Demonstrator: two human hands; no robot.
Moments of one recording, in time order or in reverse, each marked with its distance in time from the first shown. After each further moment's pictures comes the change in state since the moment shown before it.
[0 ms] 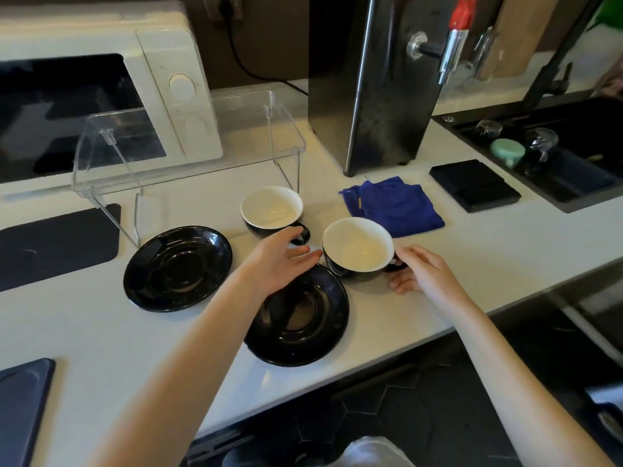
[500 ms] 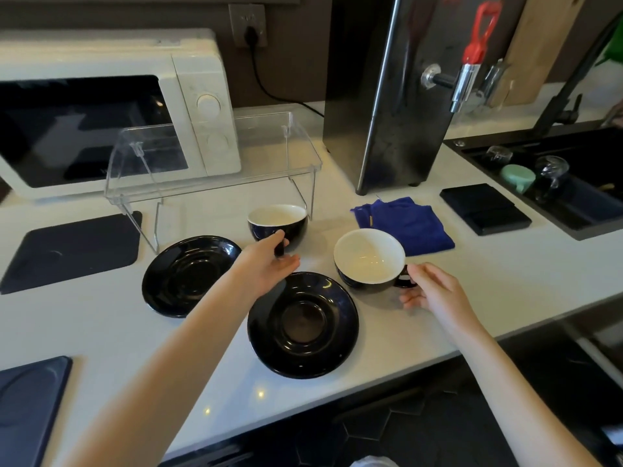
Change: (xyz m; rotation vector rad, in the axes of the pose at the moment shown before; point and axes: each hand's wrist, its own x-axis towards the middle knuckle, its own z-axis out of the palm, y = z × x) left_hand 0.001 0.024 -0.023 -0.029 0.112 0.142; right_hand -0.013 -0.005 0.003 0.036 0.046 -0.084
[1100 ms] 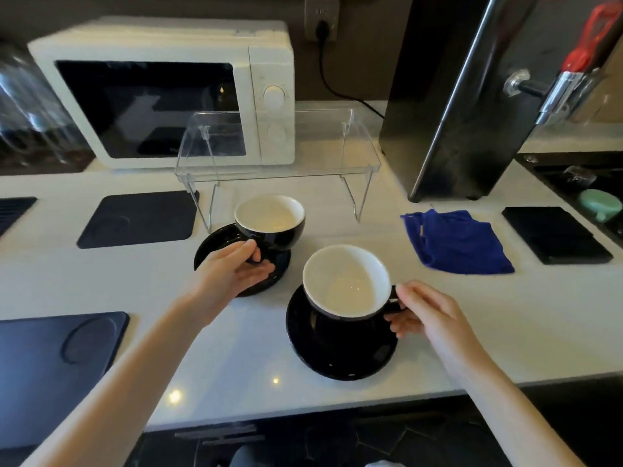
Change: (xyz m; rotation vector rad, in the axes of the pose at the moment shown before) left_hand -0.055 0.019 -0.099 0.291 0.046 0.372; right_hand -0.027 -0.028 0.058 0.093 -0.351 -0.040
